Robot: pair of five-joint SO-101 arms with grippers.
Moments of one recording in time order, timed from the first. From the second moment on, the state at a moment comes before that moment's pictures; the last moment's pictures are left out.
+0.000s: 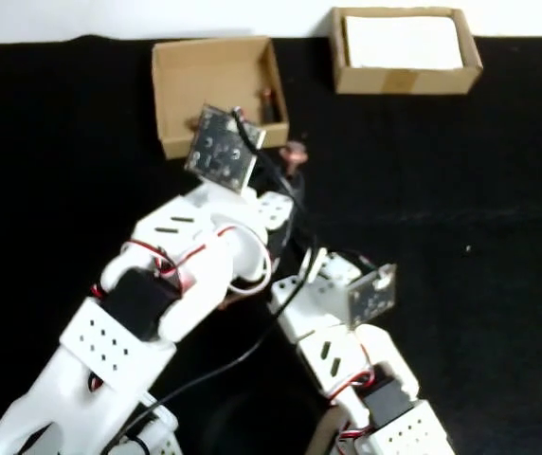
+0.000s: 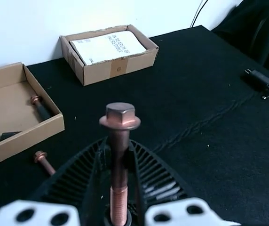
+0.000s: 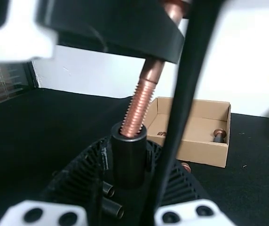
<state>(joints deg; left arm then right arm) 31.4 -46.0 31.5 46.5 11.9 -36.5 -97.0 96.1 6.5 -6.1</state>
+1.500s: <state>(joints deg) 29.7 -53.8 35.4 70.5 4.3 -36.7 -96.8 96.2 7.7 -6.1</state>
